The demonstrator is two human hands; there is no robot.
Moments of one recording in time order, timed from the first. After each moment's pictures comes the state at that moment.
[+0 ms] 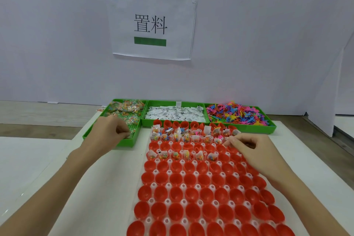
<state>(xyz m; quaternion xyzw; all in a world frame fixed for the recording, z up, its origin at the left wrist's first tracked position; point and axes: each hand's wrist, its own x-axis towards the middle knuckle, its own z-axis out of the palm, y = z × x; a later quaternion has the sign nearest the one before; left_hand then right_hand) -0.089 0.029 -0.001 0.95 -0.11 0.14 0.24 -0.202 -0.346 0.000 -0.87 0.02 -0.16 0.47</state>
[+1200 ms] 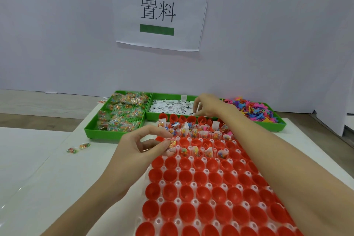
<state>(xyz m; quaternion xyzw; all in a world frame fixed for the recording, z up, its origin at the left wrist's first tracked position) -0.178 -0.027 -0.013 0.70 -0.15 -0.01 0.70 -0.001 -0.285 0.017 -0.99 -0.08 0.02 0.15</state>
